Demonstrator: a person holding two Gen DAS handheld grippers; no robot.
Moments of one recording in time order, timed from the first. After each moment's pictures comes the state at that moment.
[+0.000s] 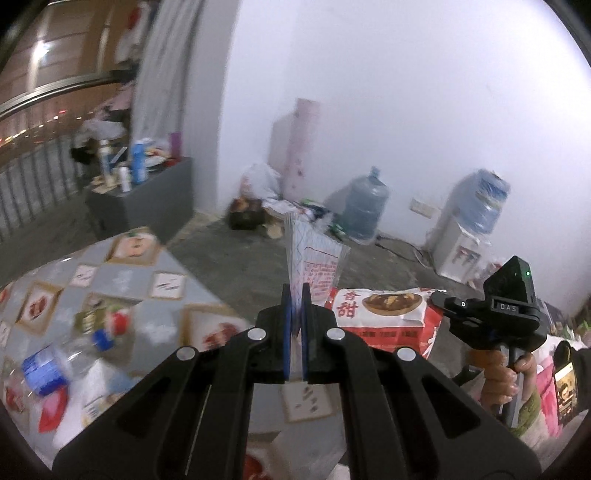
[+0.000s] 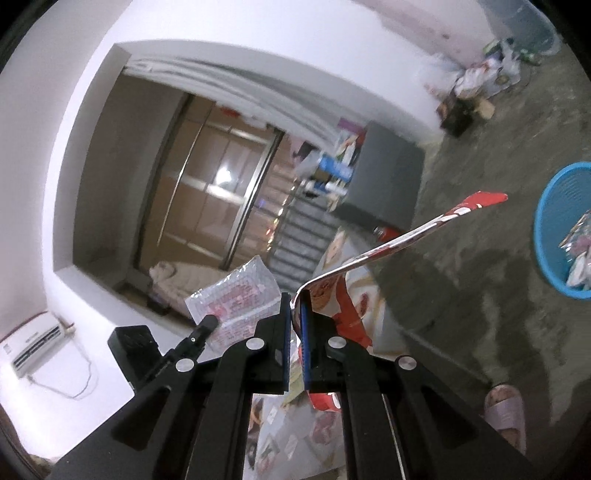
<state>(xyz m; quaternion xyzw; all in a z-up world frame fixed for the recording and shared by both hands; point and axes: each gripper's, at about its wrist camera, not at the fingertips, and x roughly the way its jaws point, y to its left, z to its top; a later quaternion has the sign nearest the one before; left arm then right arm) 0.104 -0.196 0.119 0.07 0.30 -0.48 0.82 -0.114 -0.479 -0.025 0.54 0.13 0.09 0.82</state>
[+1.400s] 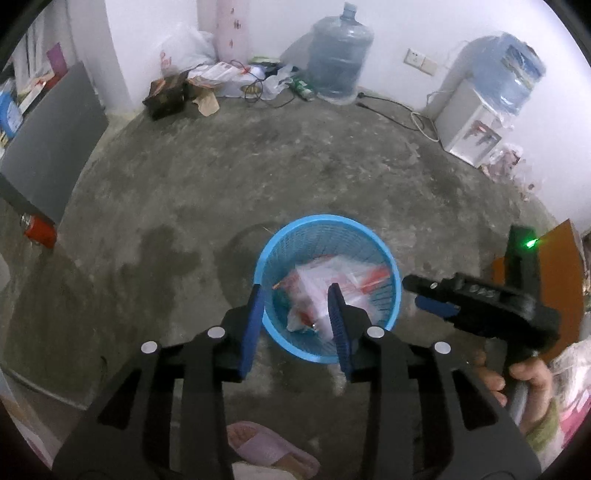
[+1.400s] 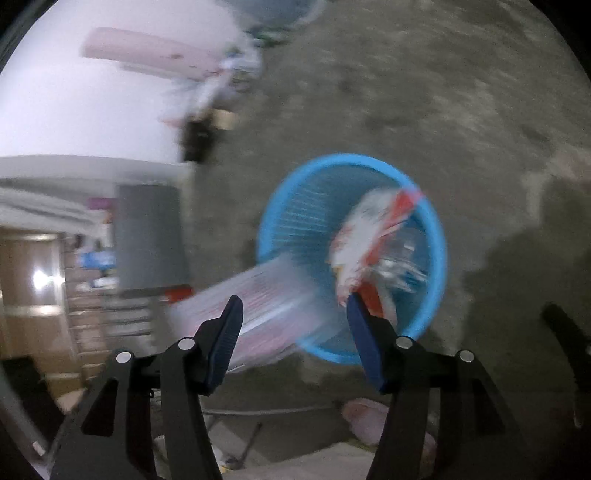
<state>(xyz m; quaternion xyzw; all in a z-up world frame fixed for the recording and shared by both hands) 0.137 -0.525 -0.097 0.24 0.49 -0.48 0.68 -0.098 -0.675 -0.248 0.66 0.30 -0.28 0.63</state>
